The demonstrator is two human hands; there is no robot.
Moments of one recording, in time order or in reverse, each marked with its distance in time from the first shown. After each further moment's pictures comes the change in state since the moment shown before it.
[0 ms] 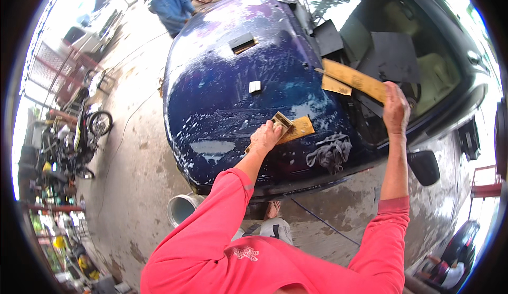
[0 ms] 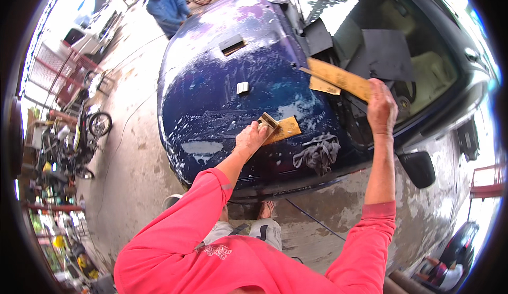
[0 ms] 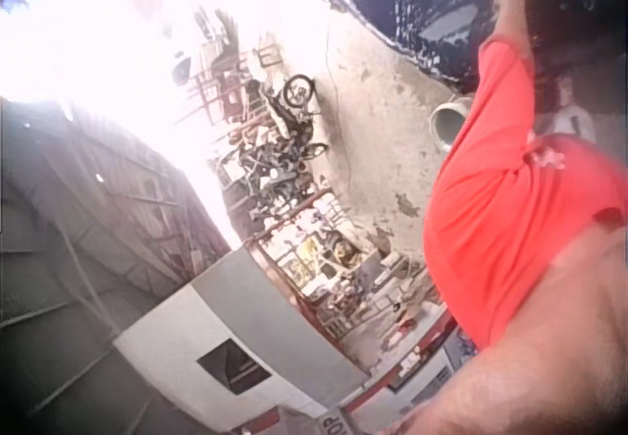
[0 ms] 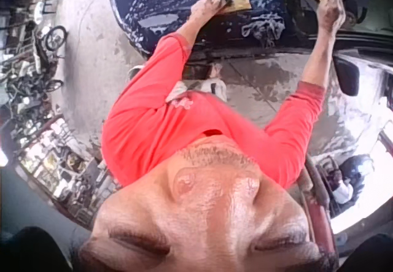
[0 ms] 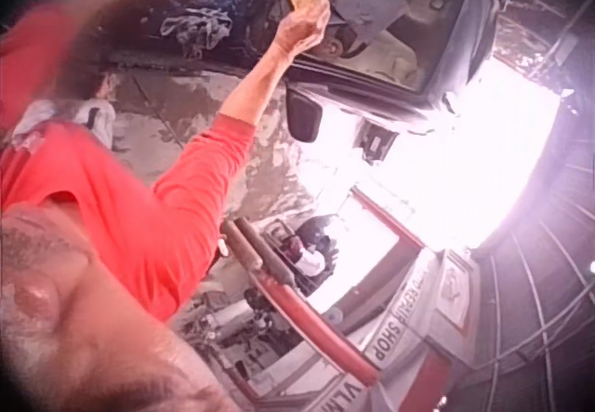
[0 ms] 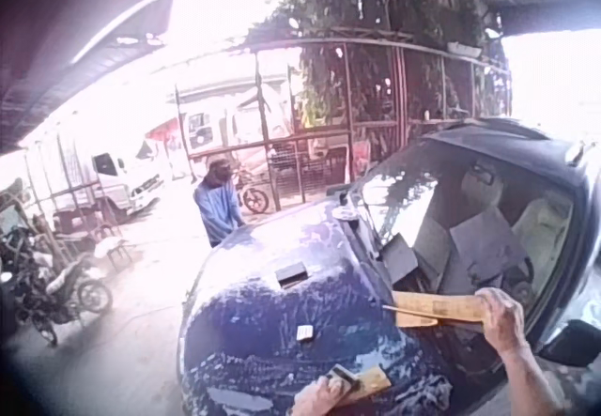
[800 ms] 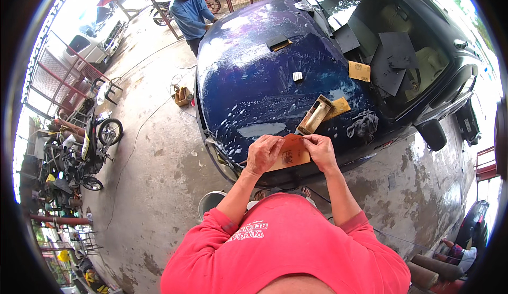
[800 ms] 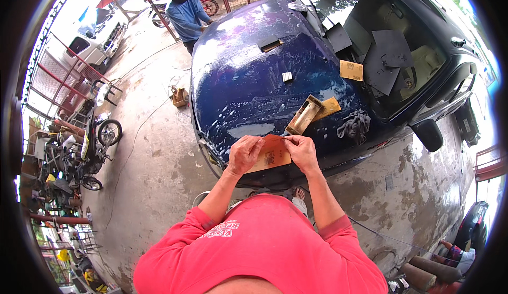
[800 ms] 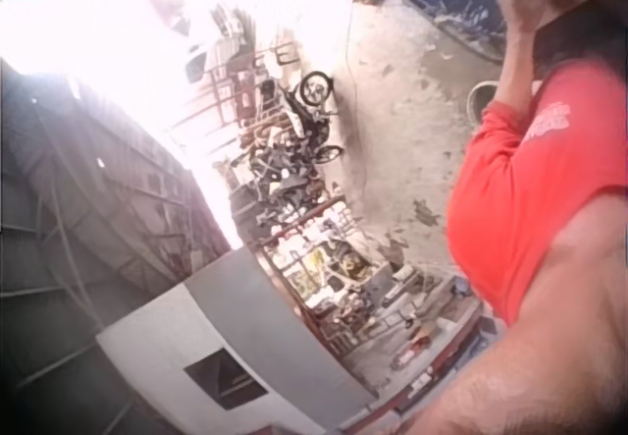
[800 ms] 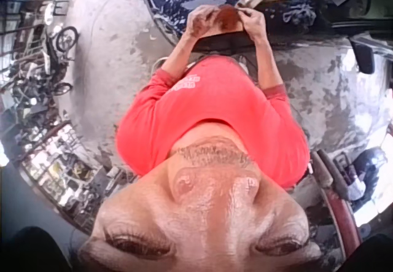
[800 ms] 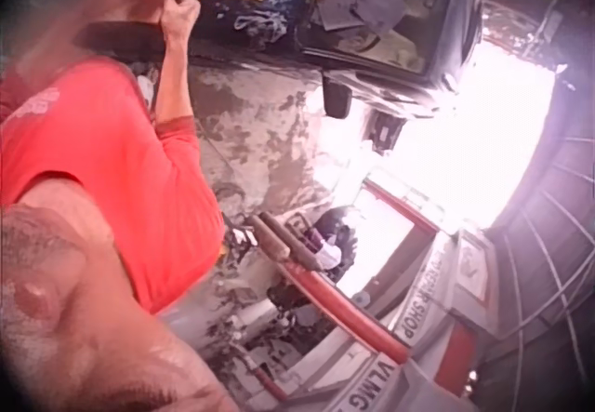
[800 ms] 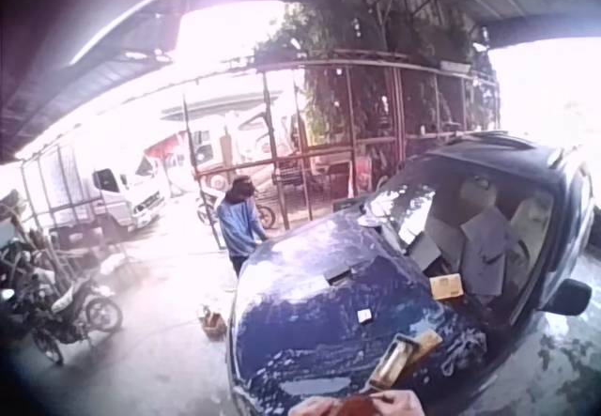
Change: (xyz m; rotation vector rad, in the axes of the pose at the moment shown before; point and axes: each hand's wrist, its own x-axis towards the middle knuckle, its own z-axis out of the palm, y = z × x) left_hand -0.244 -0.166 -0.232 -0.408 0.391 0.628; right_hand -0.211 -0.448 -0.002 1.201 -0.588 0.772
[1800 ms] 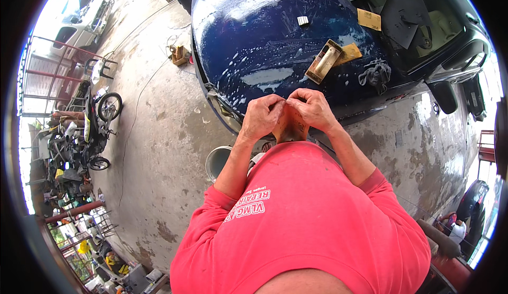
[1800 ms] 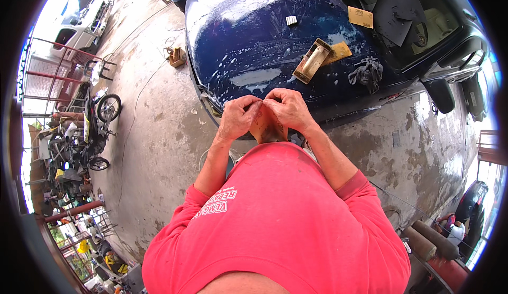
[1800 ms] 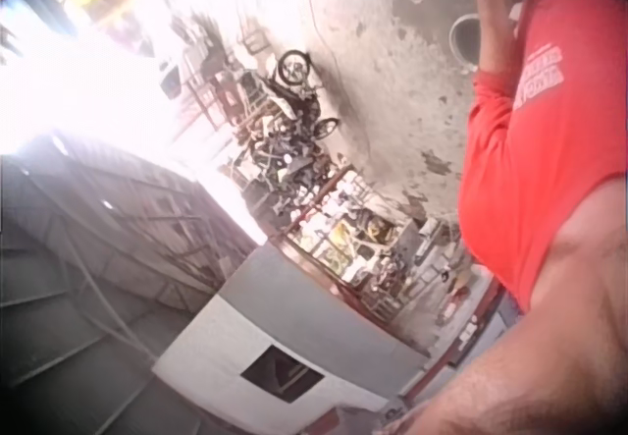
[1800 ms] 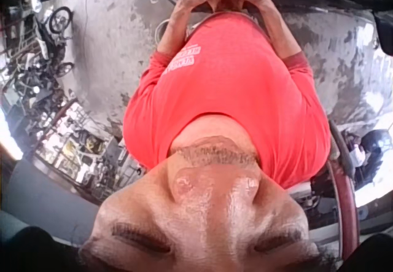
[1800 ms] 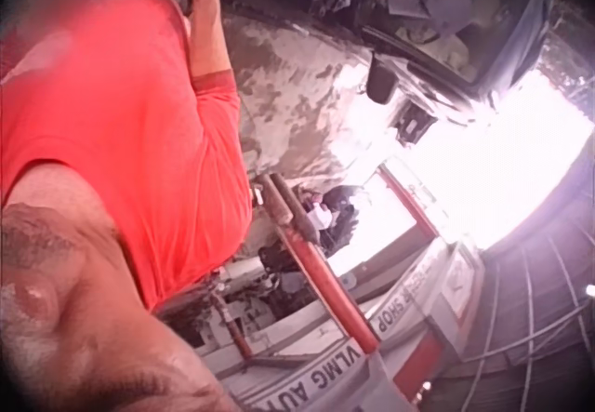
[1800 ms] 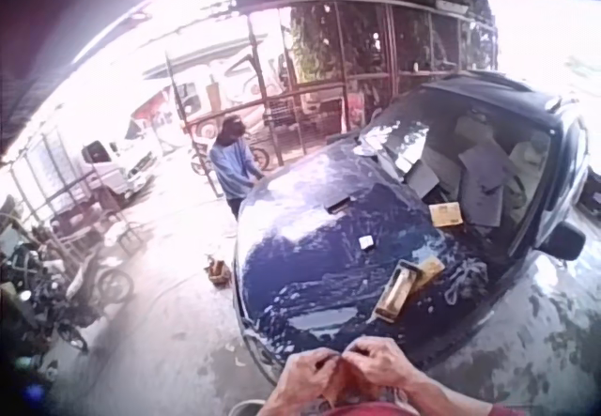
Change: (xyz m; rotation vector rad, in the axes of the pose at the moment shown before) left_hand -0.036 0.020 -0.048 -0.208 -0.264 -0.390; right_hand -0.039 -0.032 0.058 -0.373 -0.208 -0.207
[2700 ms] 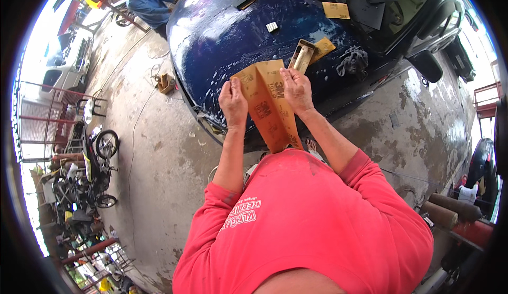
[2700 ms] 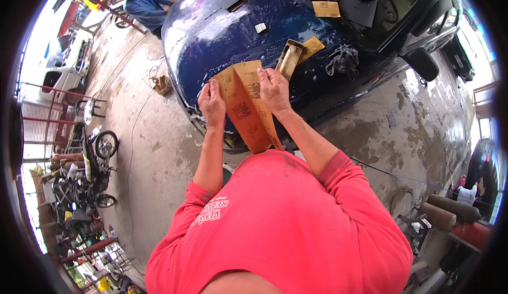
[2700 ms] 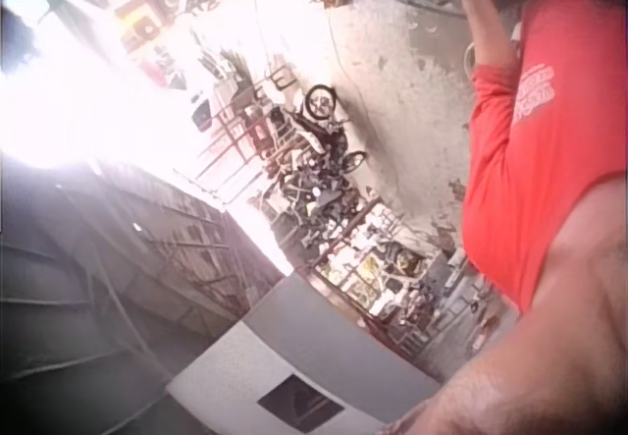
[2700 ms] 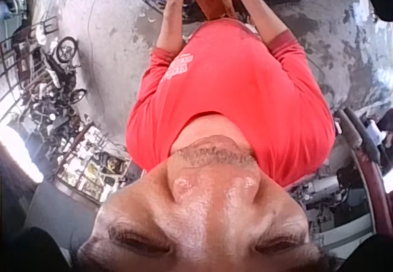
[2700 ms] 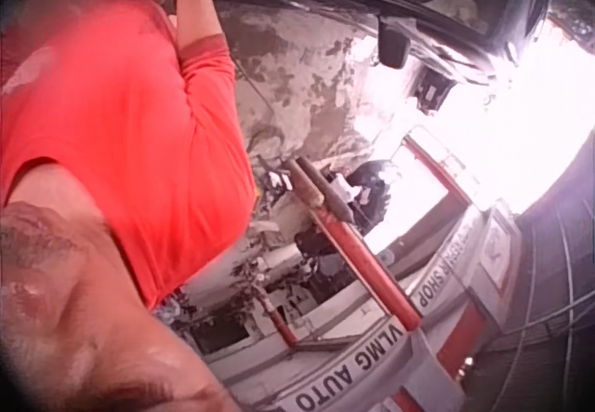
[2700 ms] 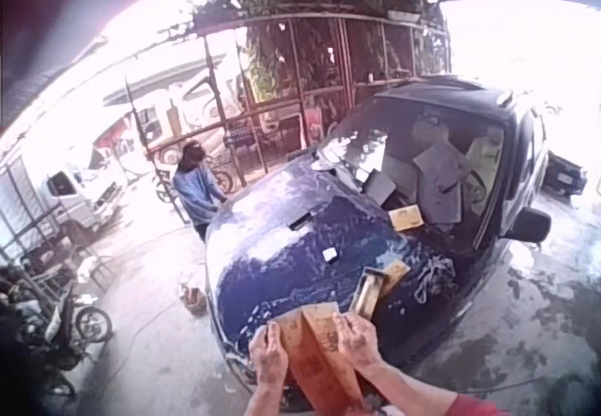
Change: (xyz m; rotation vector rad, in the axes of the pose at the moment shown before) left_hand 0.066 -0.025 0.013 -0.156 0.548 -0.004; right_hand 0.040 0.035 0.007 0.157 0.609 0.015
